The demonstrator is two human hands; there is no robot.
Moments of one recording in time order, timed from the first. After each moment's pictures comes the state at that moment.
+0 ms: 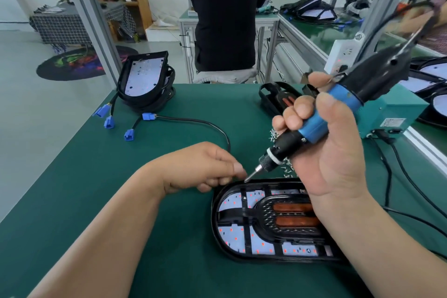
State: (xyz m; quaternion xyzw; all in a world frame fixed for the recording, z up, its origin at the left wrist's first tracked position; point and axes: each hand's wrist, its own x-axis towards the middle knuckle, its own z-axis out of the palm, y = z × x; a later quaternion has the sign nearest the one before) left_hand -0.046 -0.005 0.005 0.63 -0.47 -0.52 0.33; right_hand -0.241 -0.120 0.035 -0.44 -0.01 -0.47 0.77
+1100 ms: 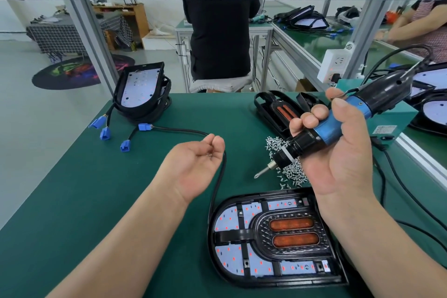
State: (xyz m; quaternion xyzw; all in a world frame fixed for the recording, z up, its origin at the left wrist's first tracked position) left_hand -0.061 -0.025 0.008 0.30 0.05 -0.54 0.79; right_hand -0.253 -0.143 0.036 -0.34 0.06 -0.54 0.77
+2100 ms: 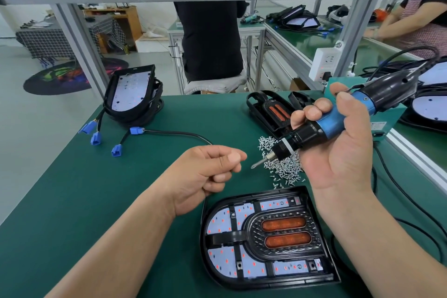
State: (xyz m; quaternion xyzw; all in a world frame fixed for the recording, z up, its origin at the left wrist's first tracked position) left_hand -0.071 -0.020 -0.001 0.48 -0.33 -0.56 0.59; right_hand -0.259 -0.148 0.042 -0.31 0.07 -0.57 0.76
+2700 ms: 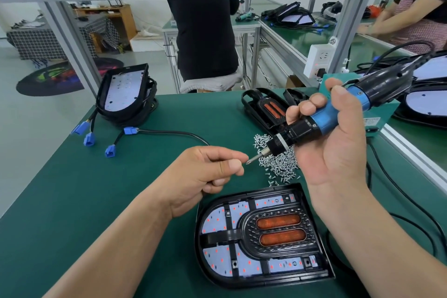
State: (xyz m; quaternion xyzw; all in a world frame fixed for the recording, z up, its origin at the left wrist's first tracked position) left_hand -0.073 -0.021 -0.008 0.48 -0.39 -0.54 0.57; right_hand -0.260 -0.147 0.046 -0.29 0.07 -0.58 0.76
